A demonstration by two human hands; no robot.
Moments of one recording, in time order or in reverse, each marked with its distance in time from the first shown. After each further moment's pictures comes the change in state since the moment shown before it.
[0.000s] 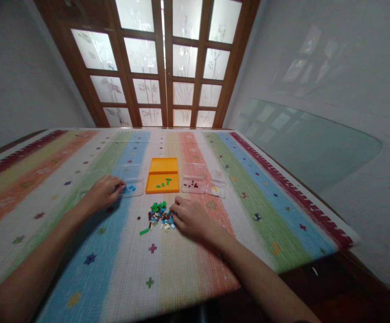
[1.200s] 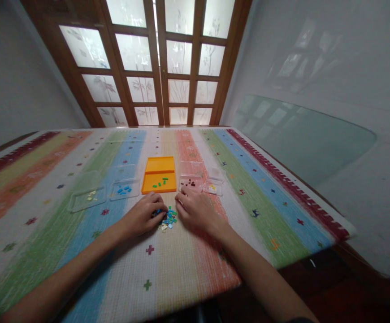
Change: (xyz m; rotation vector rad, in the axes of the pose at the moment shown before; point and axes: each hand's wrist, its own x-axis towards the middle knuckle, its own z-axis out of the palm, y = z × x) left_hand -0.007 0.137 0.027 -0.340 -0.124 0.312; right_hand -0.002 0.018 -0.009 -0.076 0.234 0.100
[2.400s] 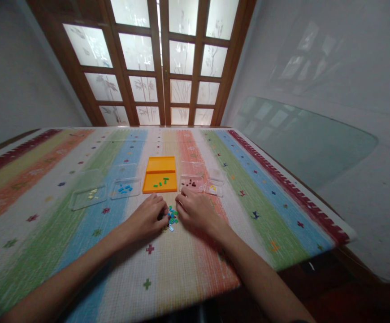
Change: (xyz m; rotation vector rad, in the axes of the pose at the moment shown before) left_hand 0.003 0.013 0.011 0.074 0.014 -0.082; right_hand -0.001 -0.002 -0.002 -0.021 -0.039 -0.021
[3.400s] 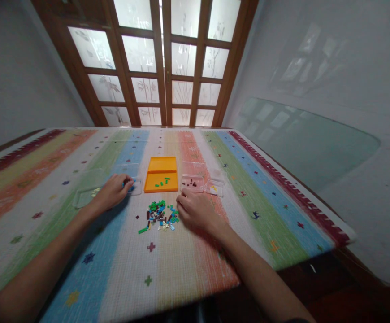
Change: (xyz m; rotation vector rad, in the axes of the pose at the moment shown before) left_hand -0.010 -0.125 -0.047 0.058 0.268 -0.261; right_hand -0.001 0.001 0.005 -0.018 -0.059 0.001
